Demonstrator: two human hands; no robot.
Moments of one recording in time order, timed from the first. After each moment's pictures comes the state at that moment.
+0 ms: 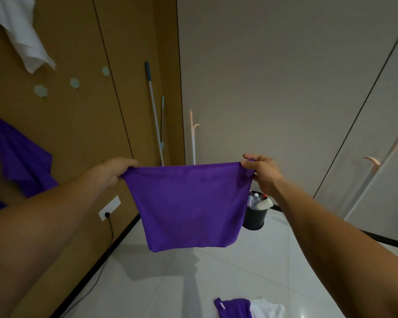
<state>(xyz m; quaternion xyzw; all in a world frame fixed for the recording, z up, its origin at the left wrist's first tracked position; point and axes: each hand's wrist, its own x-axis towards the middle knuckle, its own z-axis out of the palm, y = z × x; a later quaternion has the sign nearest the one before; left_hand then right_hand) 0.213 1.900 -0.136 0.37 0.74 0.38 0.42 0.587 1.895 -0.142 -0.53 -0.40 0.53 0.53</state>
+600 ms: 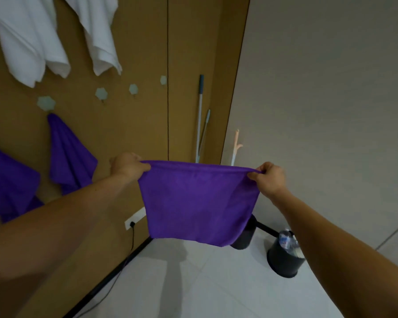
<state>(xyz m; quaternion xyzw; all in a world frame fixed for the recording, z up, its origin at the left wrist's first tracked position) 0.064 1.970 -0.132 0.44 0.80 0.37 0.15 0.423 2.054 -0.143 -0.63 -0.63 0.24 0.39</state>
